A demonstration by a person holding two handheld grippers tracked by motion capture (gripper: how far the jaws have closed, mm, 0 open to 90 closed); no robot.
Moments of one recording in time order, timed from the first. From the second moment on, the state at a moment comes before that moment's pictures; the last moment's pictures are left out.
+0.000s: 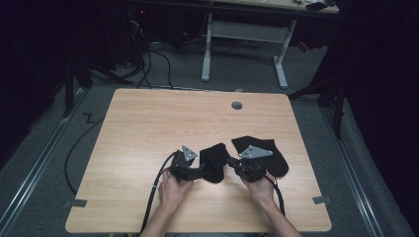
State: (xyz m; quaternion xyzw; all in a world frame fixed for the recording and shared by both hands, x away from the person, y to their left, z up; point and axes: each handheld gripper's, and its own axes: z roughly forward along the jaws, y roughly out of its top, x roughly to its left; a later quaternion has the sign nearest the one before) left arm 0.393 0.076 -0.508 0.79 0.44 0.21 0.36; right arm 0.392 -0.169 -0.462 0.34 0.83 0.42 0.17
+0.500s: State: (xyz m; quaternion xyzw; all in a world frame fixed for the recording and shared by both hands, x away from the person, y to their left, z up) left arm 0.389 0.073 -0.508 0.81 0.41 0.20 0.37; right arm 0.407 -0.167 -0.434 0.36 0.81 0.43 0.18
